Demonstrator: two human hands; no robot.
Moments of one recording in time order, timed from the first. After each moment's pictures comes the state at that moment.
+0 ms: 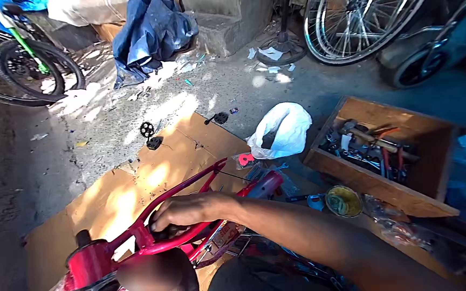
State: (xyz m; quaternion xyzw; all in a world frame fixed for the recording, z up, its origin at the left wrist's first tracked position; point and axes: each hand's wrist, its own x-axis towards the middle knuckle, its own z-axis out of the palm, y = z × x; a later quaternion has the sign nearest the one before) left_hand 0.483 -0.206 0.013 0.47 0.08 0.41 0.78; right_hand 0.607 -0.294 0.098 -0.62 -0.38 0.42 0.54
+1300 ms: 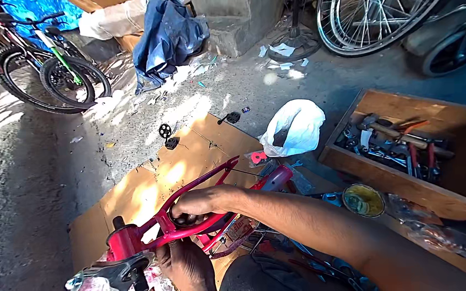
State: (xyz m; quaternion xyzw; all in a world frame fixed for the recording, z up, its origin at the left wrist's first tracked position) left_hand 0.484 -0.214 0.029 0.51 0.16 0.46 0.71; right_hand 0.602 -0.291 0.116 -0.65 -0.30 0.47 0.51
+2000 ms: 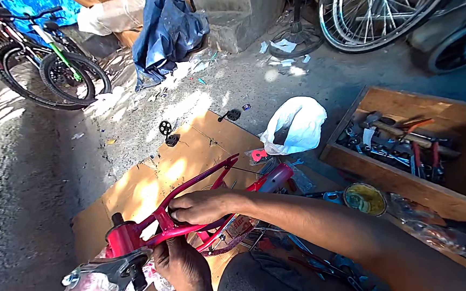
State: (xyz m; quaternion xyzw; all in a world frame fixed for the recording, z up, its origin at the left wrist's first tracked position) left_hand 0.478 -0.214 0.034 0.54 0.17 0.47 0.67; right_hand 0.599 -0.305 0.105 -0.67 -0.51 0.30 0.46
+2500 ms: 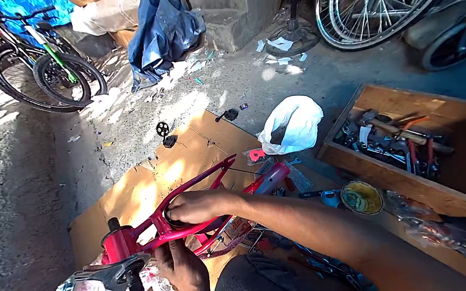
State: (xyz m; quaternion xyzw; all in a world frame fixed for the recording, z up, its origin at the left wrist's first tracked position) left_hand 0.474 -0.206 0.017 0.61 0.14 0.45 0.63; right_hand 0.599 -0.296 0.105 -0.70 -0.43 0.33 0.48
